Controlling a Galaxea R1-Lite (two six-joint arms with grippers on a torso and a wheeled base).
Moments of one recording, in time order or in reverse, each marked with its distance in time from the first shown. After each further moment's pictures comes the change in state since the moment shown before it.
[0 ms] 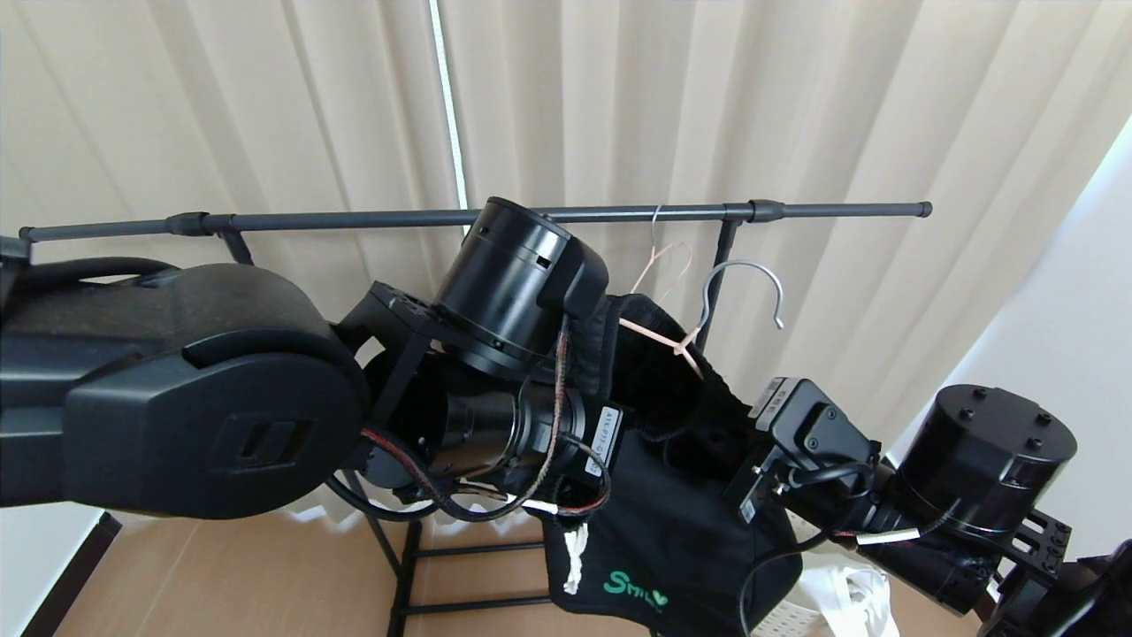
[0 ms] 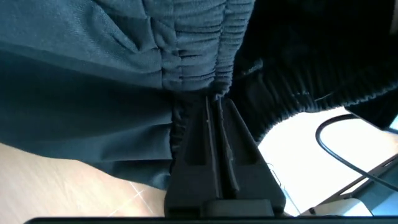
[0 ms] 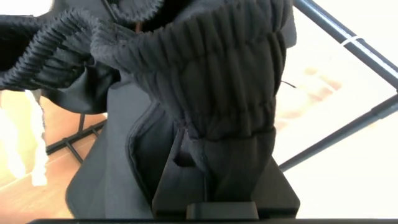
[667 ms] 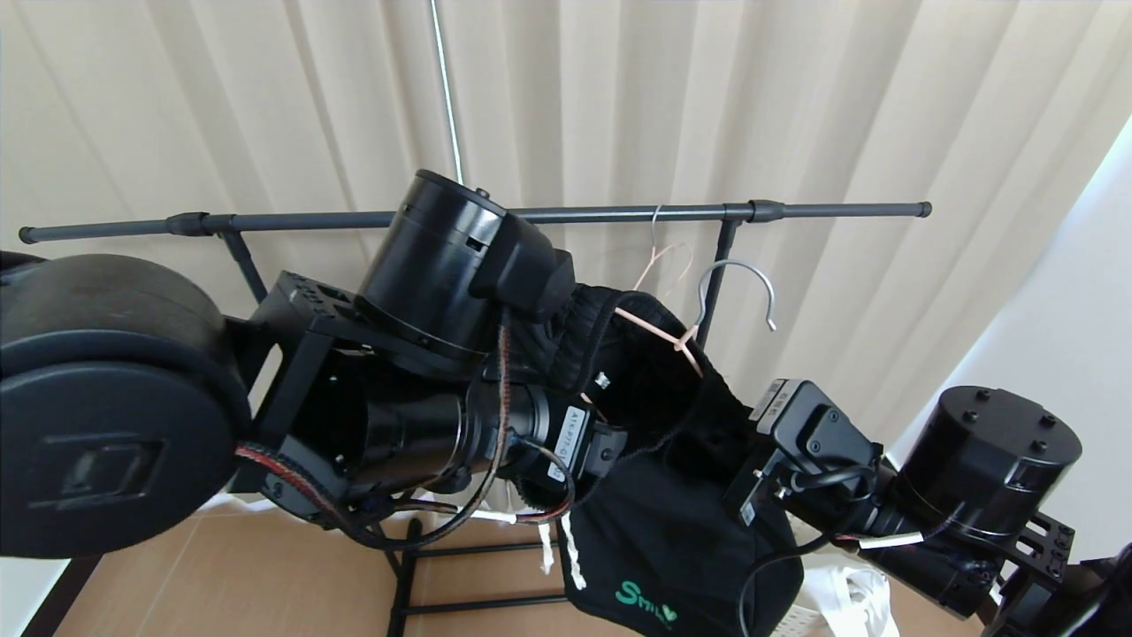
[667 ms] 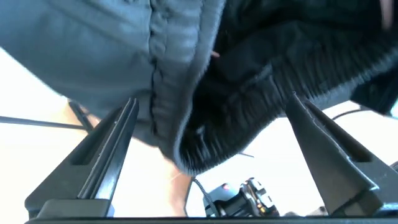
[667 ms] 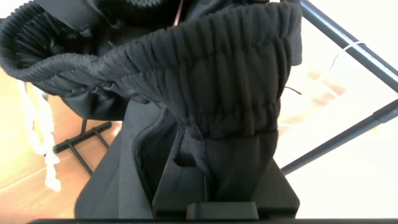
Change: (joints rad) left arm -0.006 -0.107 0.072 0.000 0.050 0.045; right arm 0.007 -0.005 0.003 0.000 0.005 0.000
